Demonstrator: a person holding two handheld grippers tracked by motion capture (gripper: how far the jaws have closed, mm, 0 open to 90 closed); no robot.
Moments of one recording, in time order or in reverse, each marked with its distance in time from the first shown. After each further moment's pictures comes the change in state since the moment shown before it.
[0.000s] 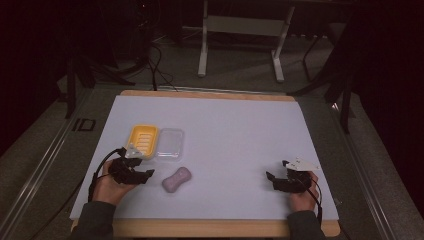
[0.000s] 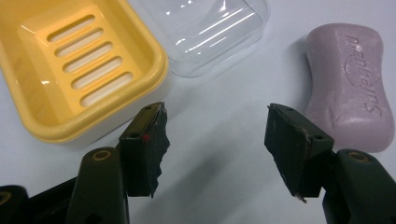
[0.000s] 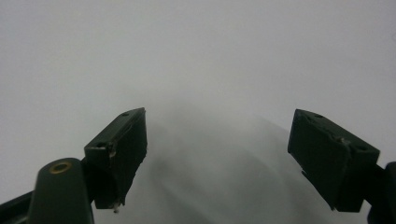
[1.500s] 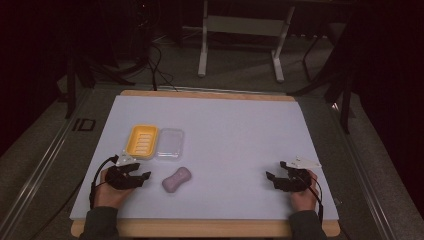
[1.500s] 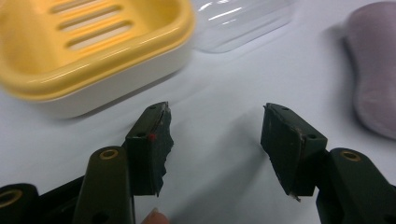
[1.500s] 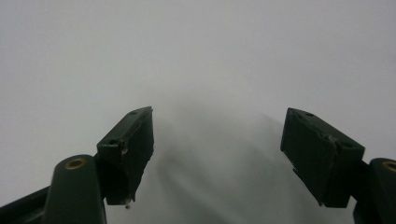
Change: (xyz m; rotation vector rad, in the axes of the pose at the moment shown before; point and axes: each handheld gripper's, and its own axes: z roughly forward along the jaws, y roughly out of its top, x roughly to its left) left arm 0.018 -0.042 0.027 -0.114 -0.016 -0.095; right arm -0.005 0.001 0.002 0.016 0.058 0.032
